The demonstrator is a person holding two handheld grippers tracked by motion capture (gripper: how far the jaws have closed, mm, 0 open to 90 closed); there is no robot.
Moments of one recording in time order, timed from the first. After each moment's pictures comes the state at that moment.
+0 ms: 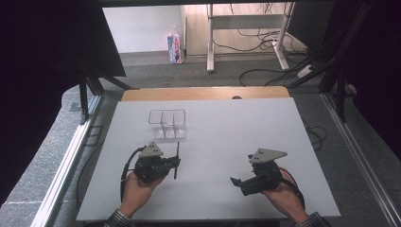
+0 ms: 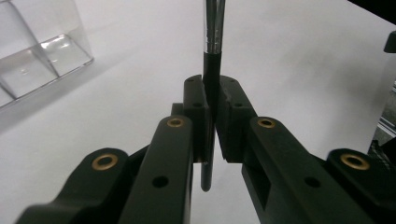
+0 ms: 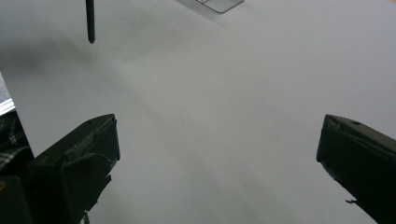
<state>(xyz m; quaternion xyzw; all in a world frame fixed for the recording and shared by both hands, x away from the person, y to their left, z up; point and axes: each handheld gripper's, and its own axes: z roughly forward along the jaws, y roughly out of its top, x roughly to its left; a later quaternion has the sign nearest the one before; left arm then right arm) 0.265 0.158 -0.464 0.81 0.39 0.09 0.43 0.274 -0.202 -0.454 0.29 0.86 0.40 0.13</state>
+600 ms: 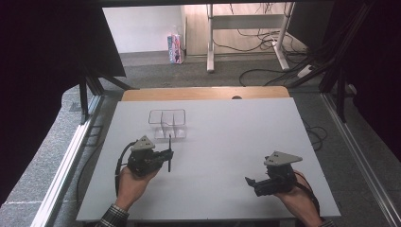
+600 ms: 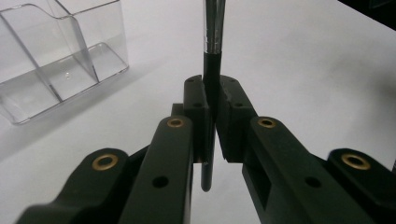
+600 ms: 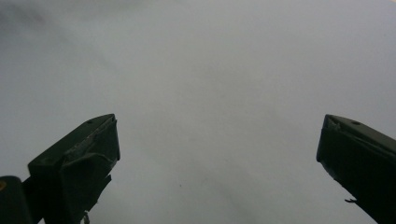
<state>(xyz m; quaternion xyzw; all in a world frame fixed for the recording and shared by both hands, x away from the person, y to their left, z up) 0.278 0.178 -0.462 0.79 0.41 0.10 0.44 0.269 -0.240 -0.461 0.33 0.85 0.36 0.17</state>
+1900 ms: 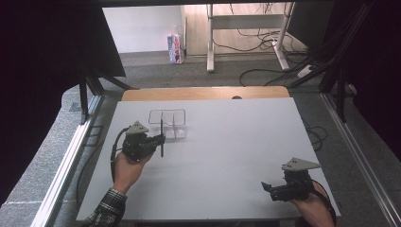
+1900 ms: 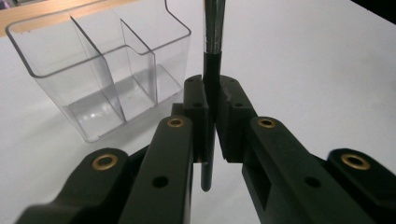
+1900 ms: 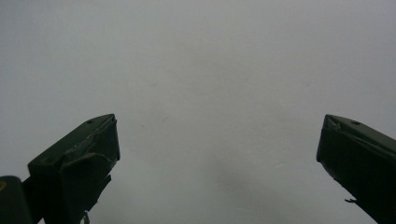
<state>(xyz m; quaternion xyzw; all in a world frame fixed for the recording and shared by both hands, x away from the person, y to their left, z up) 0.315 0.199 -0.449 0.78 0.44 0.14 0.43 0.258 -0.284 -0.474 0.39 0.84 0.34 0.17</state>
